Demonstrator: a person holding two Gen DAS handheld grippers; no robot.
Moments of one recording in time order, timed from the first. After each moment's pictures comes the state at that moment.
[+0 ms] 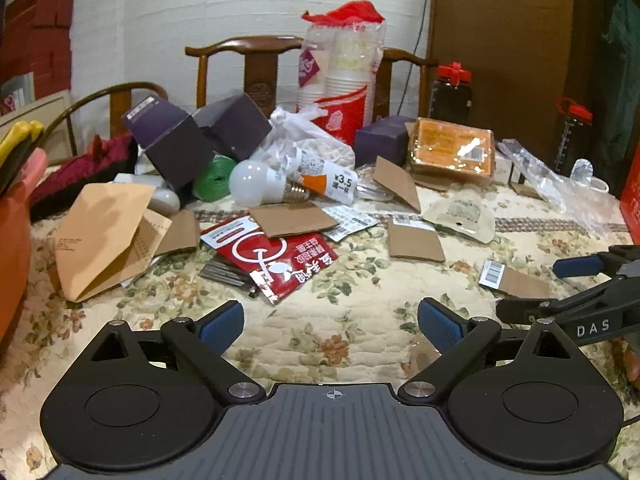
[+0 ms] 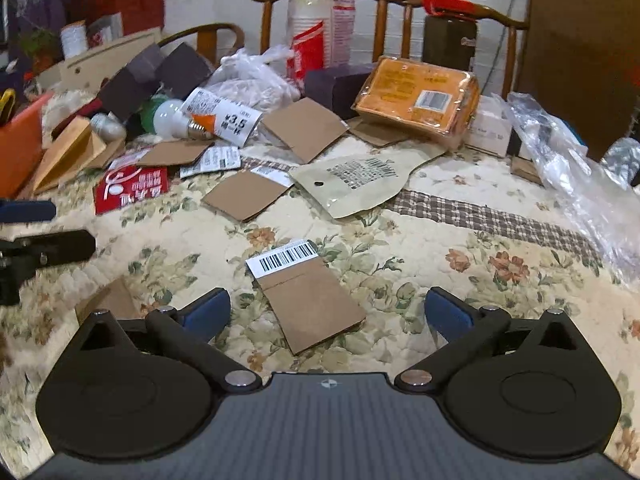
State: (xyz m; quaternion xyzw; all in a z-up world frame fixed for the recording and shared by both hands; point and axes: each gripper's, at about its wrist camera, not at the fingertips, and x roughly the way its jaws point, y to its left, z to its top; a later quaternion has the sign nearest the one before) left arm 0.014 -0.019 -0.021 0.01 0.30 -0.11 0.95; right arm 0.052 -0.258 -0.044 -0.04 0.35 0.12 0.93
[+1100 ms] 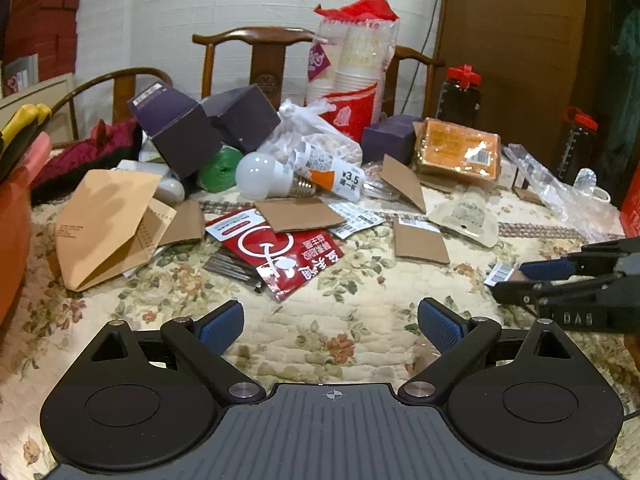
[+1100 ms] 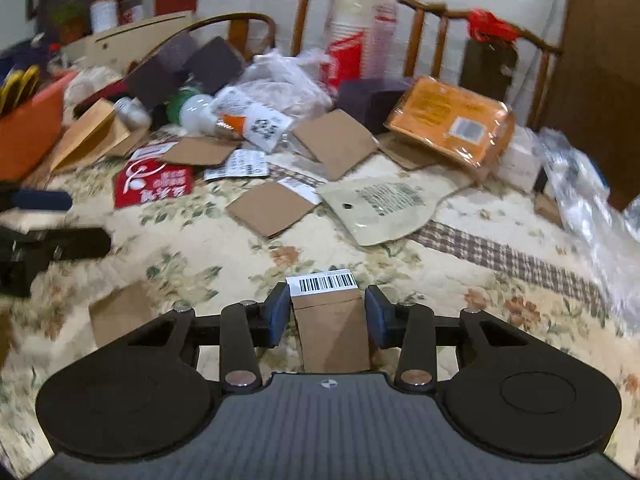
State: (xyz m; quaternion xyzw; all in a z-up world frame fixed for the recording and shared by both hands) left arm 0.019 -0.013 -0.019 -0.02 0.31 -0.10 0.95; right arm 0.056 -0.242 -0.032 -0.09 0.35 0.16 0.92
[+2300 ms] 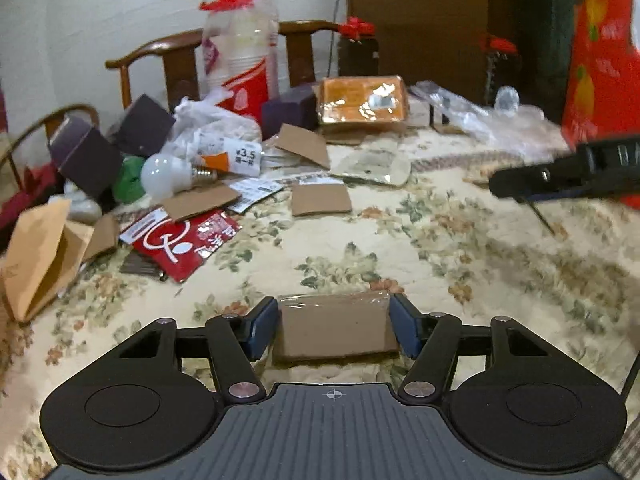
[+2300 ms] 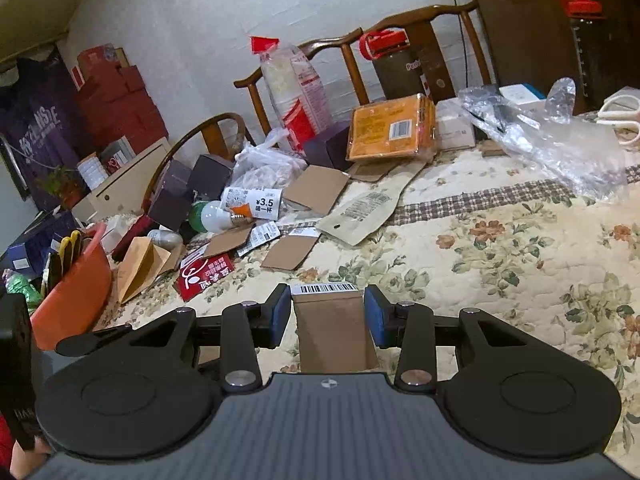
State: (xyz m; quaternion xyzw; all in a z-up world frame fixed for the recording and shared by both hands) left arm -0.006 -0.063 -0.030 0.08 0.32 -0.19 0.93; right arm -0.011 -0.307 -0.007 0.17 0.30 0.14 0.93
